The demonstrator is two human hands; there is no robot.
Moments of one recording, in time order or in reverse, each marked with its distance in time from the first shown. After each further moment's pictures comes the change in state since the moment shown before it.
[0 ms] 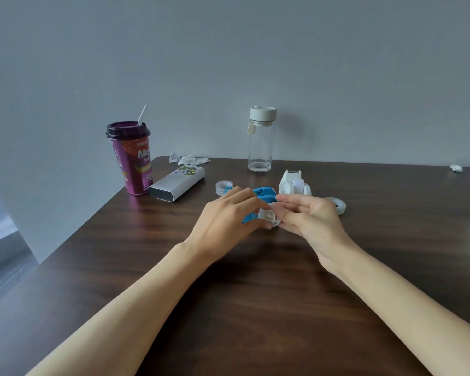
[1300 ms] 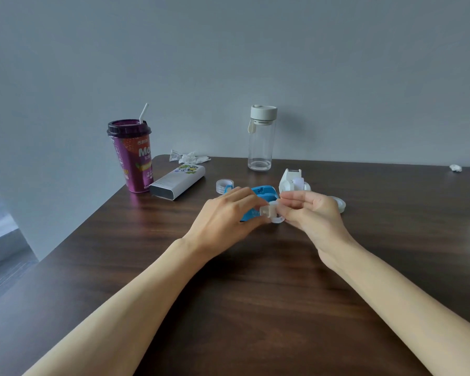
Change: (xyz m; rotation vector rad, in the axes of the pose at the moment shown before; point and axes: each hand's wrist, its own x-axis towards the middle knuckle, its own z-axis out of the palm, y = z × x) left_hand -0.002 -0.002 0.000 -0.041 0.020 -0.014; right_hand 0.002 -0.001 0.001 -0.063 0.082 -0.002
